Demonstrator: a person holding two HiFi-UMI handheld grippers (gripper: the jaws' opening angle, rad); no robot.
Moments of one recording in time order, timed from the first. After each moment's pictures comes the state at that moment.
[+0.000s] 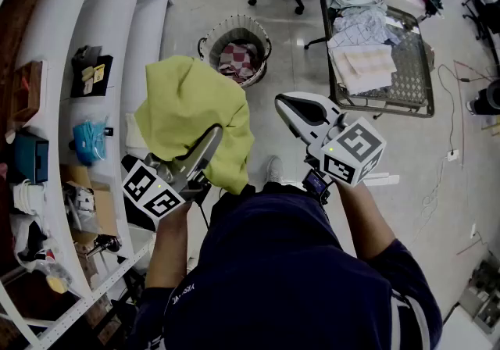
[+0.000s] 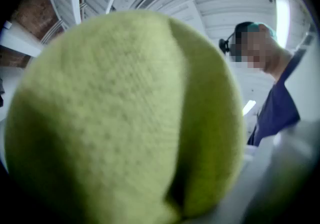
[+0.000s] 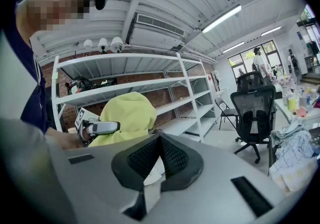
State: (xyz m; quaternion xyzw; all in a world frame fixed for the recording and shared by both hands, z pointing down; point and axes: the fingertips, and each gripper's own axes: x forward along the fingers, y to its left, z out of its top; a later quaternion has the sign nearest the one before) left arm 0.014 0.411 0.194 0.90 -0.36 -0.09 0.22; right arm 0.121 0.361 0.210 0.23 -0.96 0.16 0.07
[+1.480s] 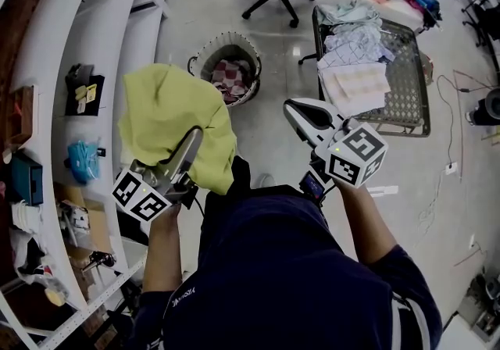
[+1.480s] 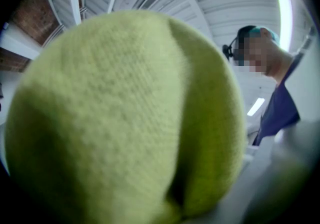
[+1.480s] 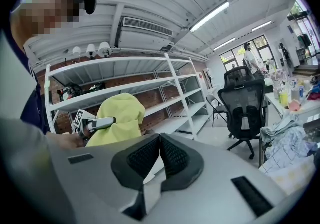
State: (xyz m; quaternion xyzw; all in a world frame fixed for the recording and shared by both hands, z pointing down) left arm 0.026 0.330 0.201 0.89 -0.40 -0.10 0.21; right arm 0.191 0.276 0.237 0.26 -0.94 0.19 0.06
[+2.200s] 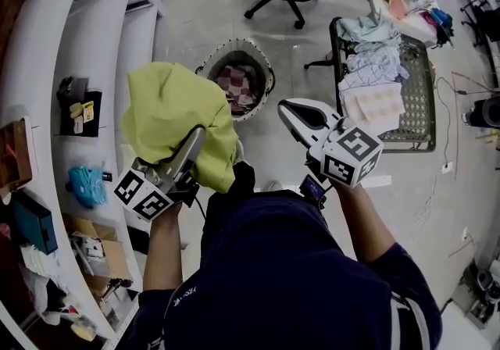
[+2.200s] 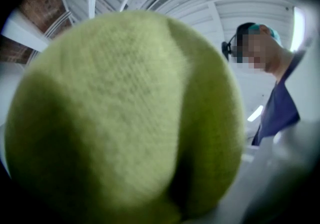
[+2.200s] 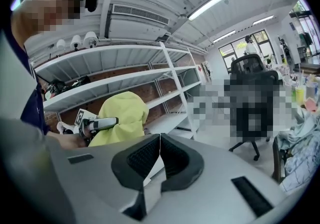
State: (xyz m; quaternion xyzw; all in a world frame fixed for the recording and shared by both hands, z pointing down) left arm -0.077 0.207 0.233 0.89 -0.38 -0.10 0.24; right arm 0.074 0.164 0.262 0.26 -0.94 0.22 0.10
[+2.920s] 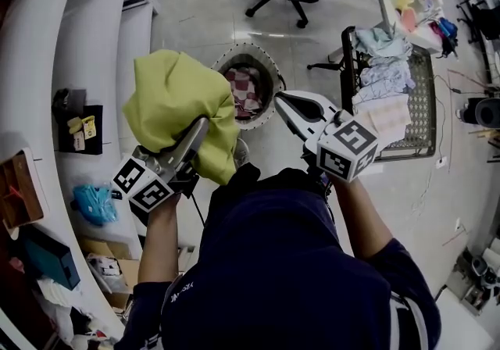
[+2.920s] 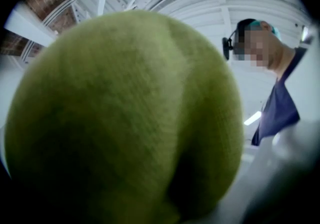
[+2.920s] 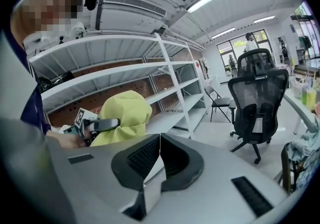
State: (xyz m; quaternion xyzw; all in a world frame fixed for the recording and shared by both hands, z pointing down) left arm -0.155 0.106 0.251 0.89 -0.35 -0.09 0.27; right arm -0.017 0.072 0.269 0.28 -0.92 0.22 0.13
